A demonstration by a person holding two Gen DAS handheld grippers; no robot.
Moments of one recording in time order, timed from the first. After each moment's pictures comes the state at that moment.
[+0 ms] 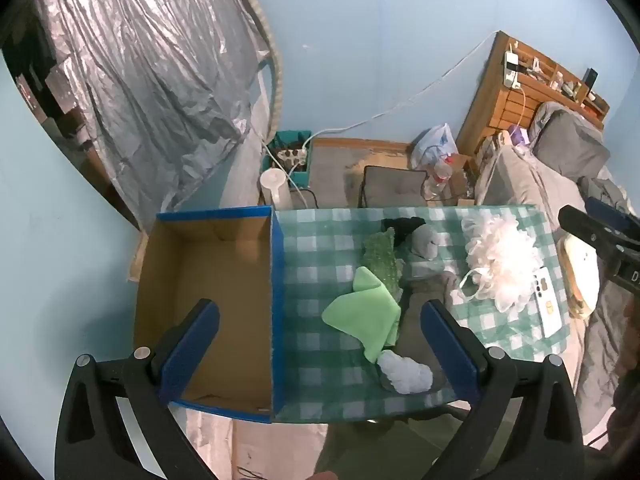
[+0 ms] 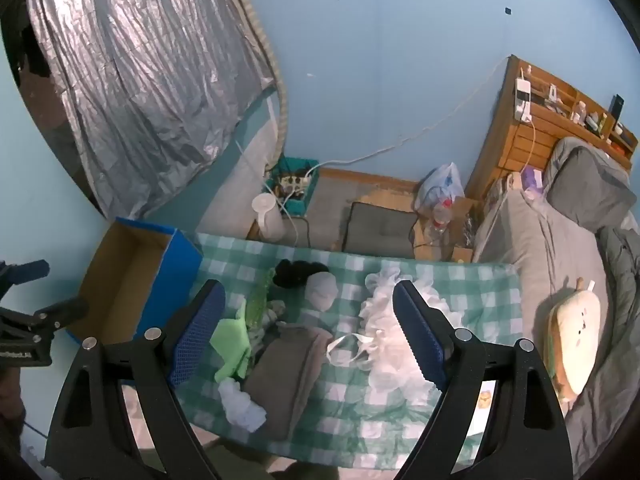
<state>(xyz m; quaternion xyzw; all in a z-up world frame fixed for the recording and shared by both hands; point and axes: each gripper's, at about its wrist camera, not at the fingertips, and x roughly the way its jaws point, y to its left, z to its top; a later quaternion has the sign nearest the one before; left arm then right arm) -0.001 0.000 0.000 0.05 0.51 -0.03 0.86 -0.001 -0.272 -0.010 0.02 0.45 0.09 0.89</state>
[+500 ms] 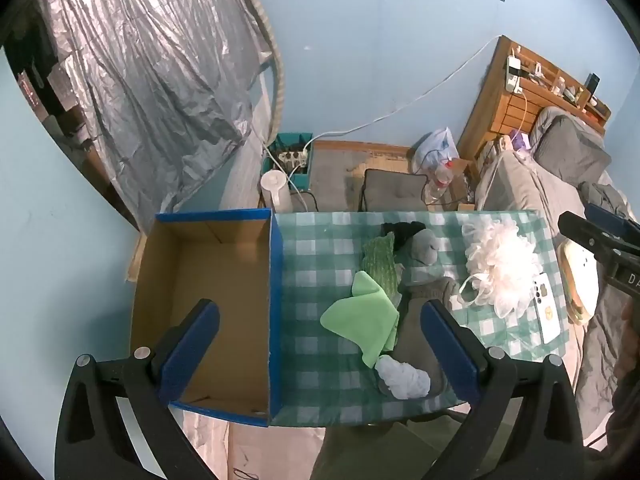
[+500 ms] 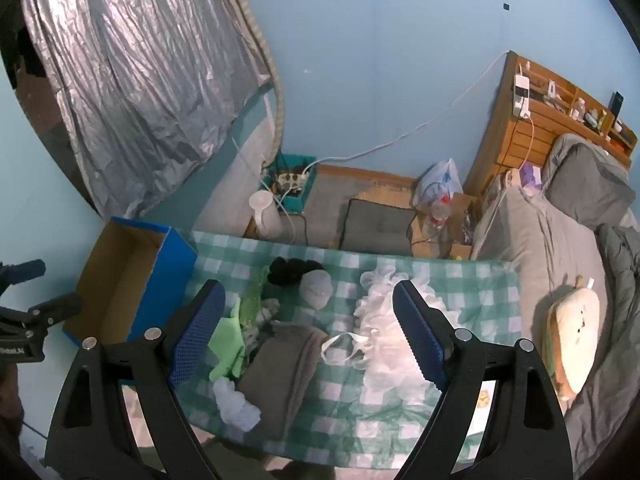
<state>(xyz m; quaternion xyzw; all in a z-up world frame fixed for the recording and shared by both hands) 0.005 0.002 -0.002 0.04 0.51 -0.04 0.86 0.004 -0.278 -0.012 0.02 0.45 0.09 0.89</state>
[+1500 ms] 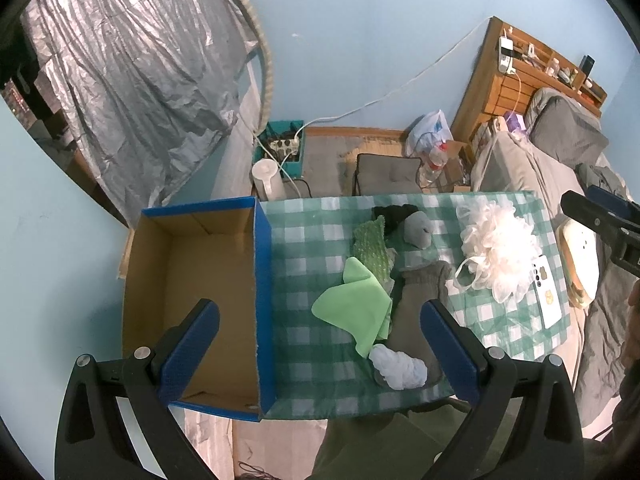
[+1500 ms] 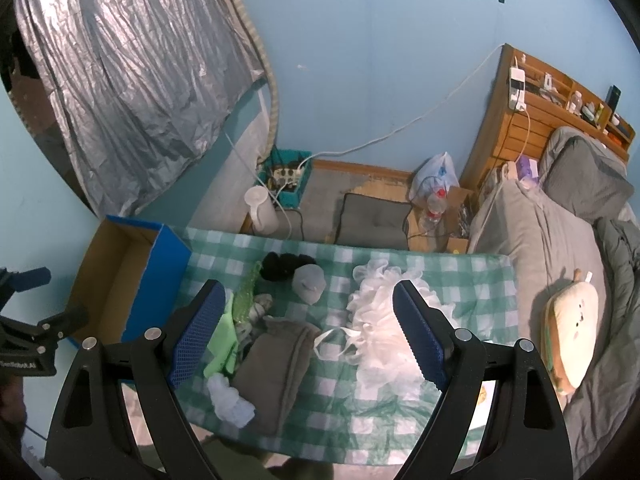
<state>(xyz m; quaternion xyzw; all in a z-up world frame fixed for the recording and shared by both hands) 0.005 -0.016 -0.018 0.05 0.53 -0.05 0.84 0.002 -0.291 -0.018 0.02 0.46 0.08 0.88</state>
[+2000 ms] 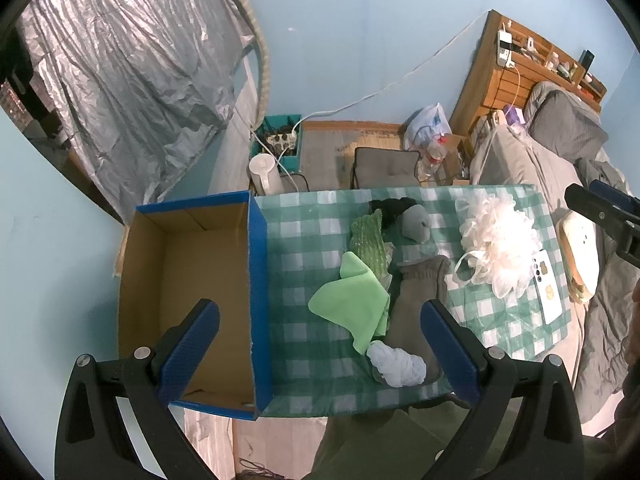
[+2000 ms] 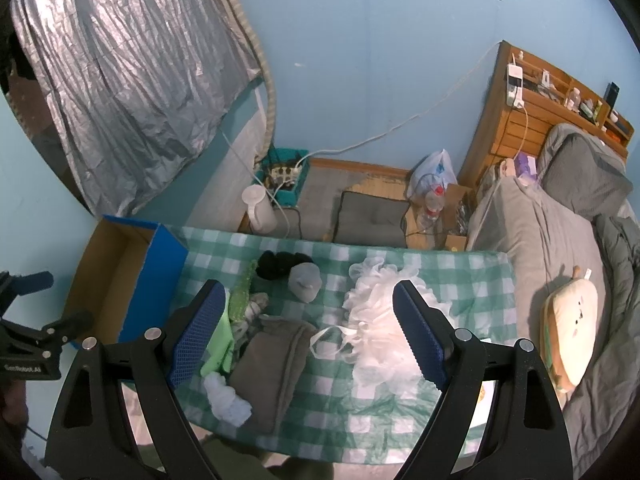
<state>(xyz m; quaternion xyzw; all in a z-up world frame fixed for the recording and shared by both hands) 0.006 -0.021 -0.025 0.06 0.54 -0.05 0.84 0.001 -0.295 -0.018 0.03 0.46 0.08 0.88</state>
